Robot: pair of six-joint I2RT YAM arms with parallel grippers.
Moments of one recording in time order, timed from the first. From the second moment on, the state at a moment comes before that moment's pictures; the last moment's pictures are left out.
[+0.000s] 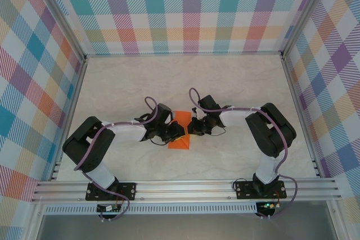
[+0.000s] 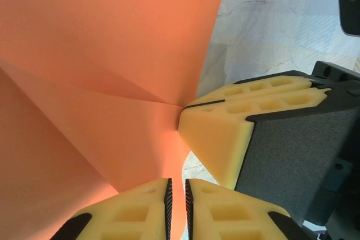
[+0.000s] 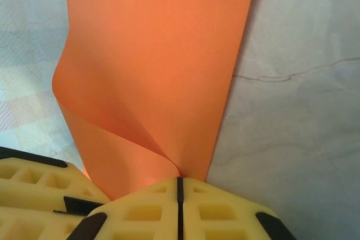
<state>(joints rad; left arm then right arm) -0.69 1.64 0.72 0.02 0.44 -1.06 0.62 1.81 0.91 -0.22 -0.55 0.62</state>
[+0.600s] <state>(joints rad) -0.69 1.66 0.72 0.02 0.44 -1.06 0.62 1.82 0.93 -0.24 -0.55 0.62</state>
